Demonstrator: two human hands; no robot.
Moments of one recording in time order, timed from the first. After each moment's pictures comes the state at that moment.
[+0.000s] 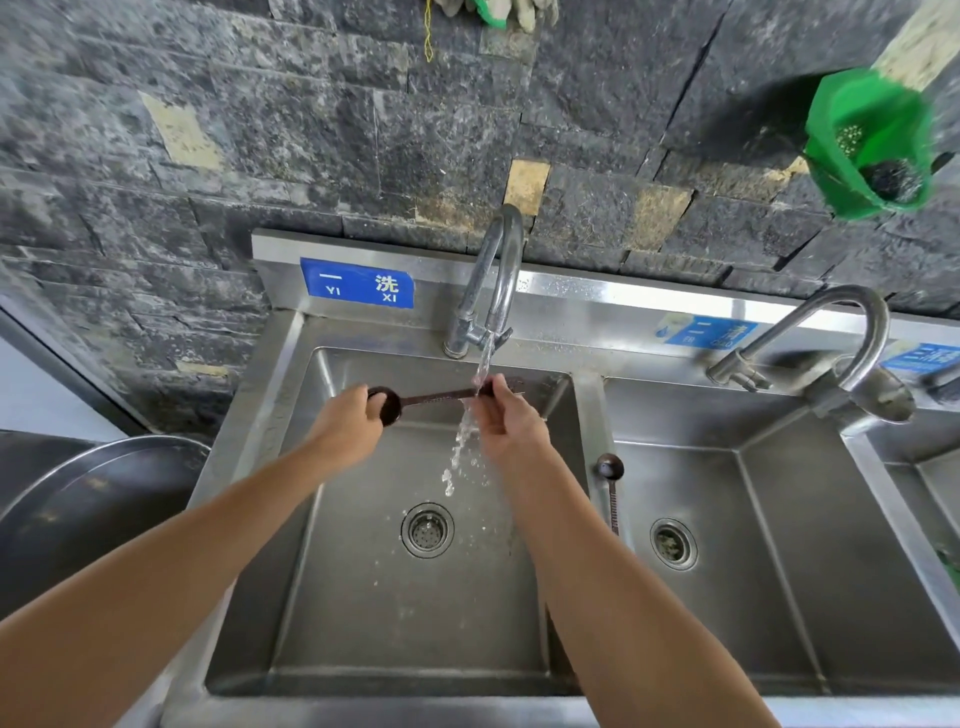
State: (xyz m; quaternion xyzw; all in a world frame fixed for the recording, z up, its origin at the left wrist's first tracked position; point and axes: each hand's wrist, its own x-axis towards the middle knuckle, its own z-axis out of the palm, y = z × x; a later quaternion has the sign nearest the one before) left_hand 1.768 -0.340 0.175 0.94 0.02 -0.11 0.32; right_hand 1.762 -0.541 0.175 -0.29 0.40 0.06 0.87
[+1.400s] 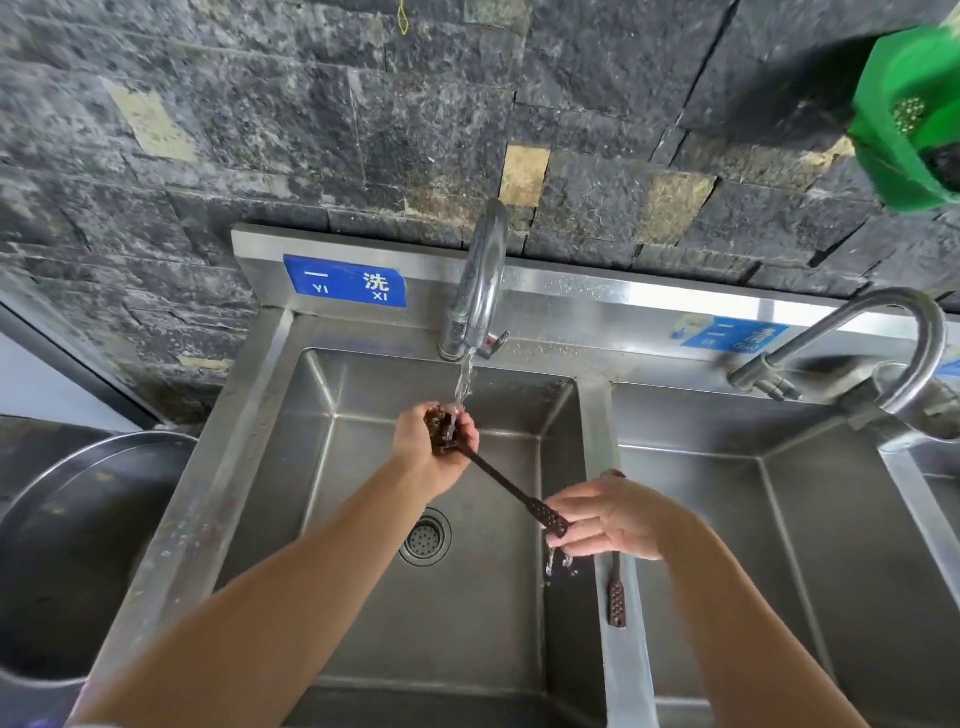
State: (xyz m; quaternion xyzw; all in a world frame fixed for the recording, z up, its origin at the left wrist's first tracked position) left_hand 1.786 -0.469 0.152 0.23 0.38 -0.23 0.87; right_hand 1.709 -0.717 0.136 -0.67 0.15 0.44 0.58
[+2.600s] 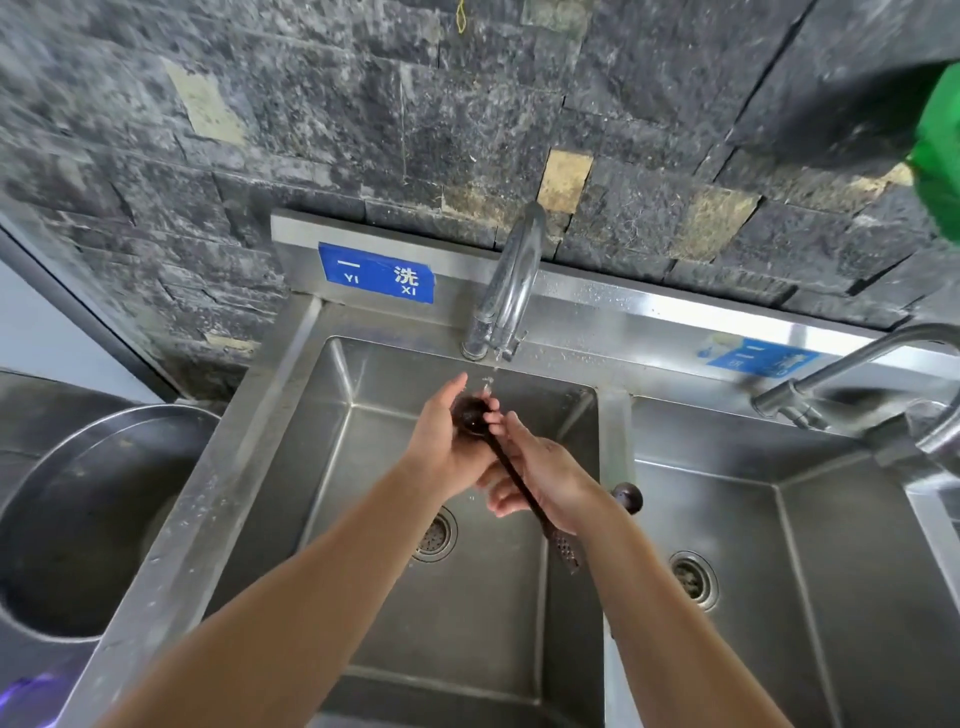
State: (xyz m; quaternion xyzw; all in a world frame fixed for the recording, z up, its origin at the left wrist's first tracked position) left_hand 1.779 -0.467 0.167 0.17 0.26 -0.25 0.91; right_hand 1.744 -0.596 0.179 -0.66 0.15 0.35 0.65
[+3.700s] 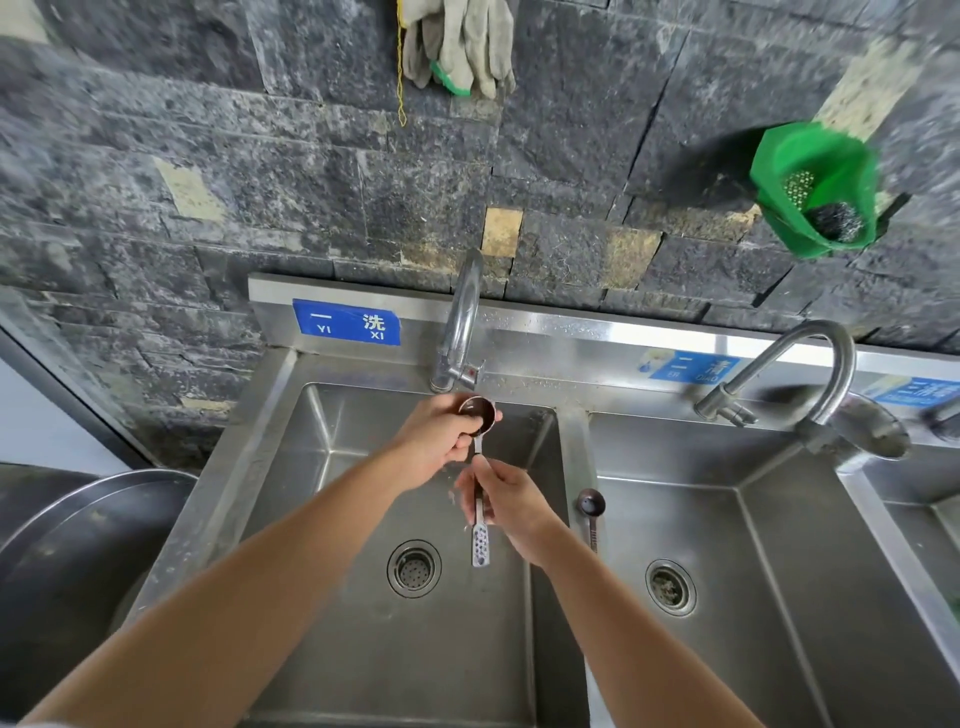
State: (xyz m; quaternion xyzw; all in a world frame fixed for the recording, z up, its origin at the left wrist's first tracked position) left_hand 1.773 -0.467 0.205 0.60 0.04 -0.27 0.75; right_hand 1.693 -0.590 0.180 -0.74 0.10 0.18 0.64
